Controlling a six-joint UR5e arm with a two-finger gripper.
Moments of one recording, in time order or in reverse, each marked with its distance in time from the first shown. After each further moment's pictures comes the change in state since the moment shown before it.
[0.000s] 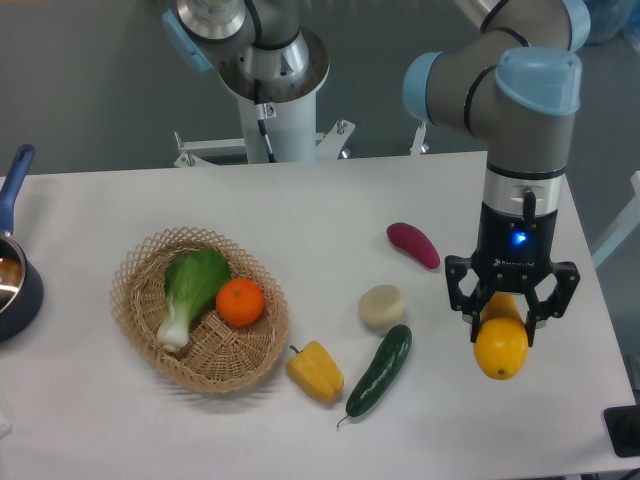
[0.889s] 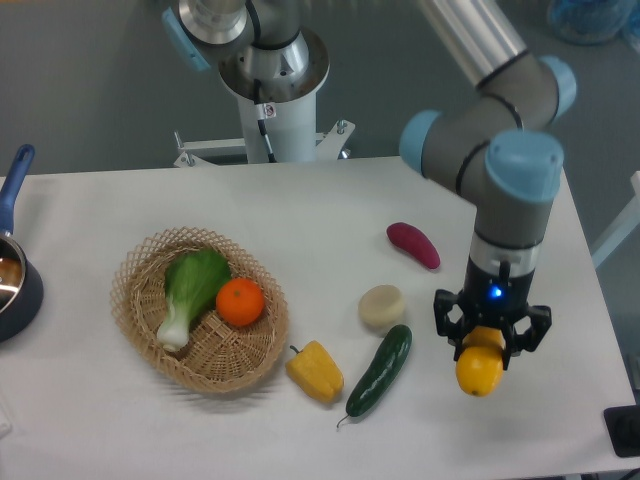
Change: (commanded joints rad) arm -0.017 -0.029 -0.035 0.000 0.003 0.040
